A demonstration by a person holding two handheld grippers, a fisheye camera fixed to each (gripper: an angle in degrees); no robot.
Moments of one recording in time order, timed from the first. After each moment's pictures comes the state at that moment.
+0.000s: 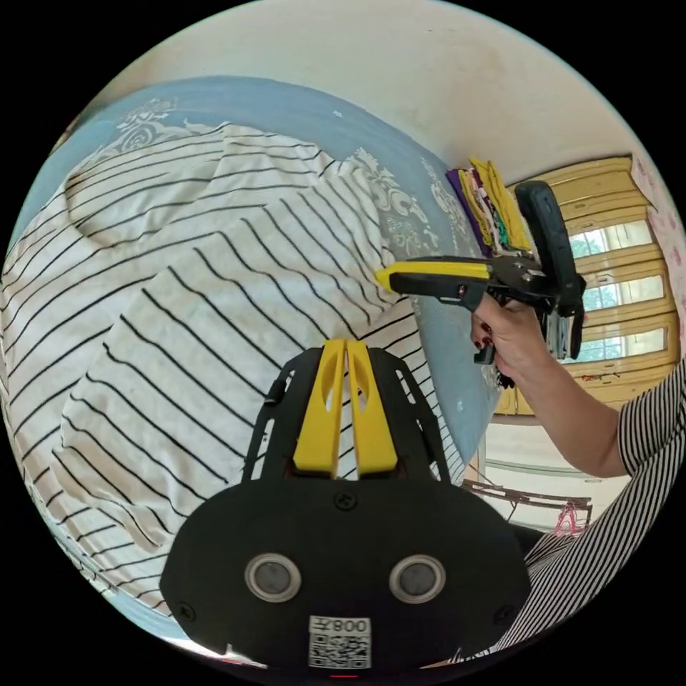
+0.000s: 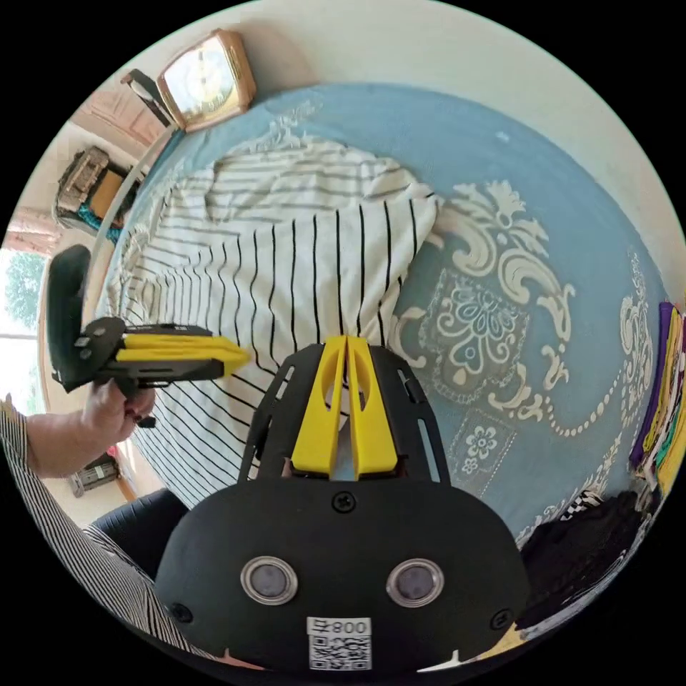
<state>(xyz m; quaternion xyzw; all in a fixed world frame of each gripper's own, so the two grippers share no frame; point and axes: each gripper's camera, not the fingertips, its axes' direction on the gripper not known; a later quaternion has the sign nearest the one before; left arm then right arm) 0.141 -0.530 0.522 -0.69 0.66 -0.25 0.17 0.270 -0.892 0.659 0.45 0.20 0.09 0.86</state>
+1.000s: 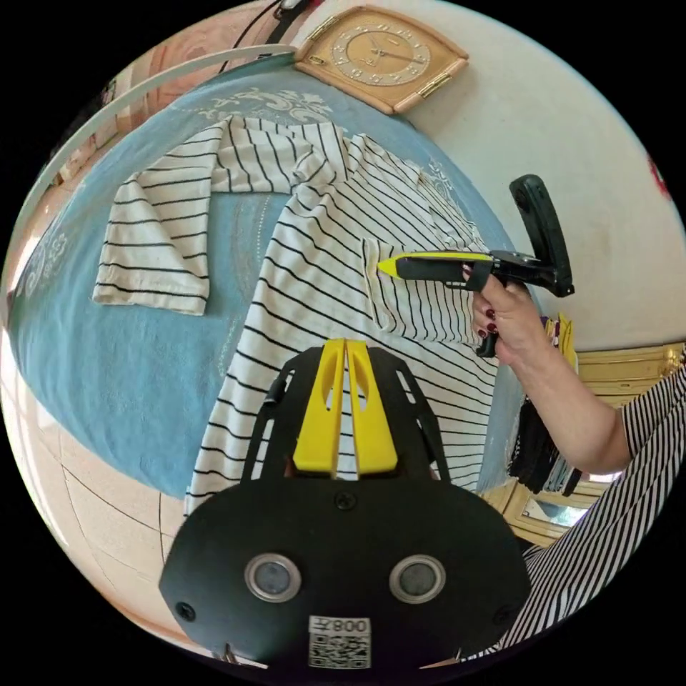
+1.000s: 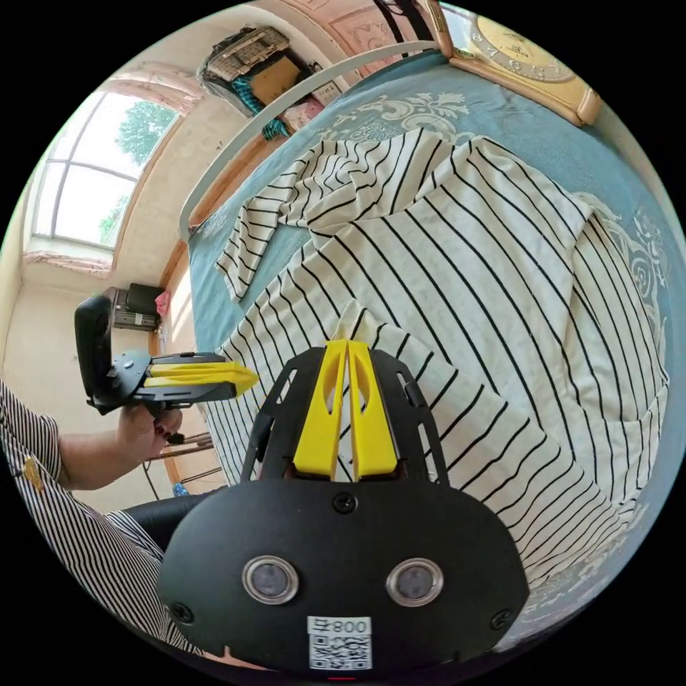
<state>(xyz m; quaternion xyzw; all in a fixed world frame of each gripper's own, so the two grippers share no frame) -0.244 -0.464 0.469 -0.84 0.35 -0.33 0.25 0.072 -1.123 0.667 0.31 0.19 -0.21 0.91</state>
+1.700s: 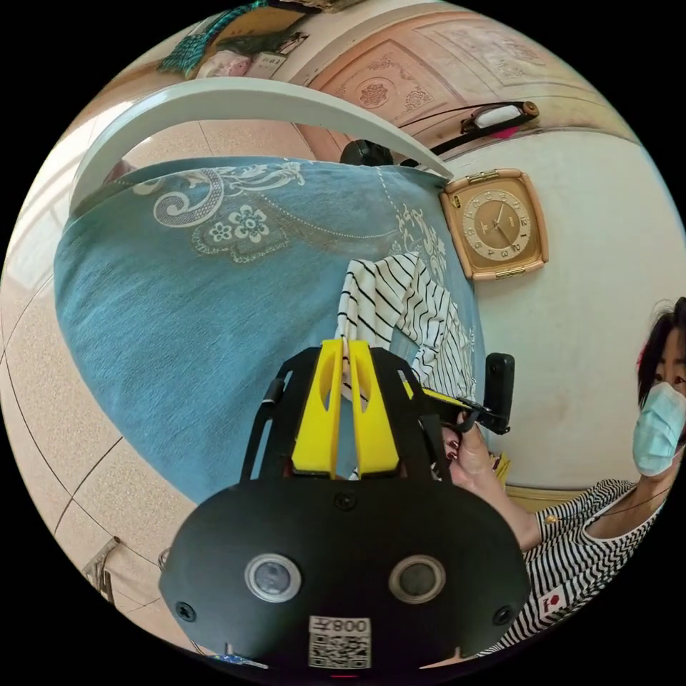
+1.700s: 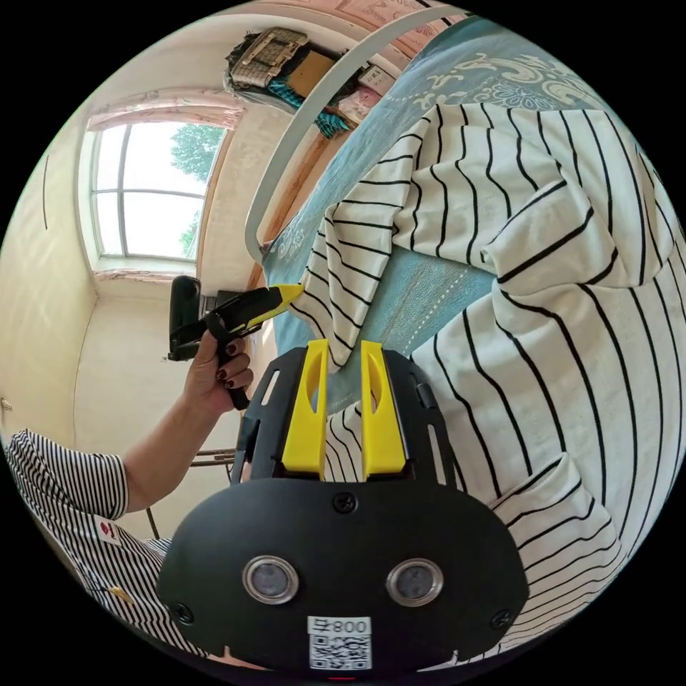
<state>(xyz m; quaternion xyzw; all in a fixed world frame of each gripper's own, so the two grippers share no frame) -0.487 -0.343 0.441 -0.81 0.12 -0.51 0.25 0.031 -1.227 0.691 0.24 0.00 -0.27 0.93</state>
